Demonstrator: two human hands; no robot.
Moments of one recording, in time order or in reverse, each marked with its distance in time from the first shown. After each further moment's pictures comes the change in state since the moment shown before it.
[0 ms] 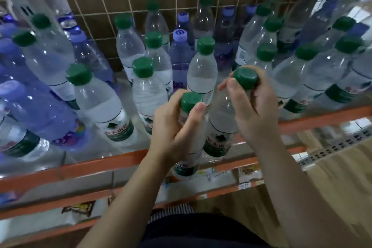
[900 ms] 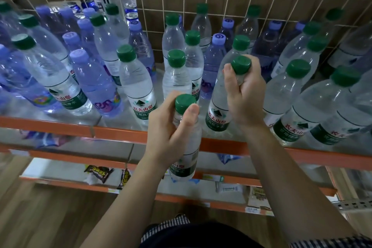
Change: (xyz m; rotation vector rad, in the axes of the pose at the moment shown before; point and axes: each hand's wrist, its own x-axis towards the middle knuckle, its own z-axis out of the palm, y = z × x) left_hand -0.034 0.021 -0.013 0.127 0.294 -0.062; right_hand 0.041 0.026 0.046 0.033 -0.001 -0.200
